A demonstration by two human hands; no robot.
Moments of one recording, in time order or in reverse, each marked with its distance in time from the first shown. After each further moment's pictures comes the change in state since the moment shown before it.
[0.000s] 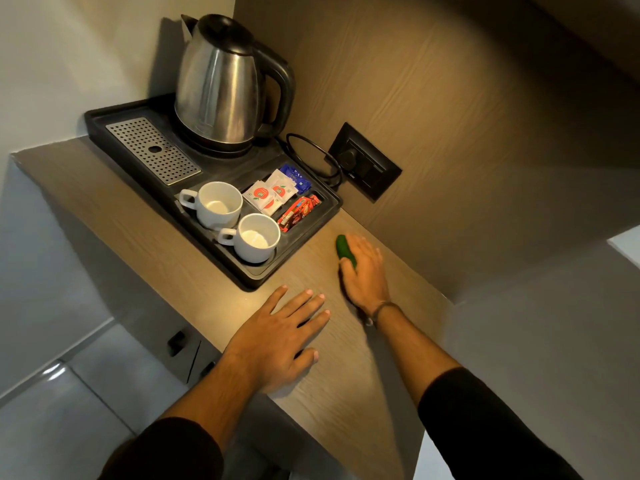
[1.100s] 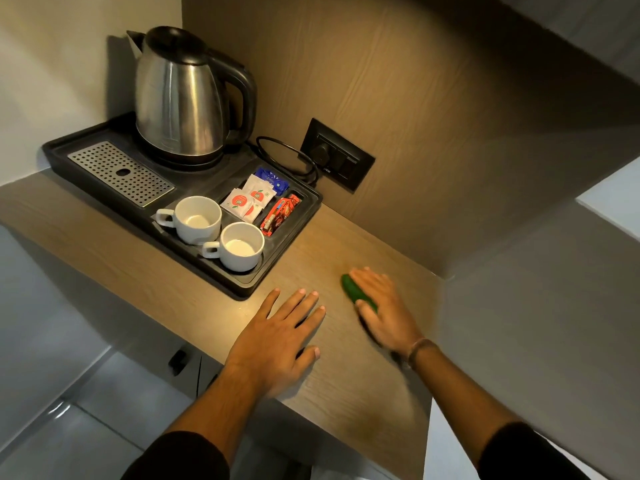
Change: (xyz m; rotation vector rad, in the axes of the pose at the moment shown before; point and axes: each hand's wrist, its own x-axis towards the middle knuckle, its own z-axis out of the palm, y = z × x) left_hand 0.001 -0.004 0.004 -0.008 0.024 0.015; right_hand -0.094 0.048 -0.020 -0.012 -0.044 -0.131
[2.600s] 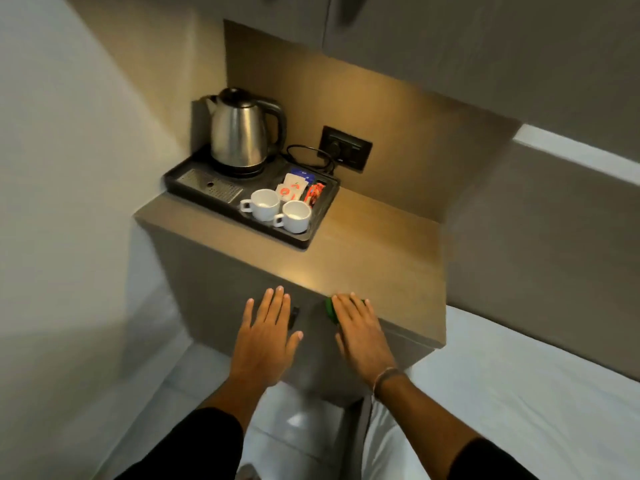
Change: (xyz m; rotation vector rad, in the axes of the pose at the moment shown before) left_hand -0.223 -0.002 -0.041 0.112 0.029 -0.290; right_hand -0.168 -0.255 0.075 -0.203 0.073 0.087
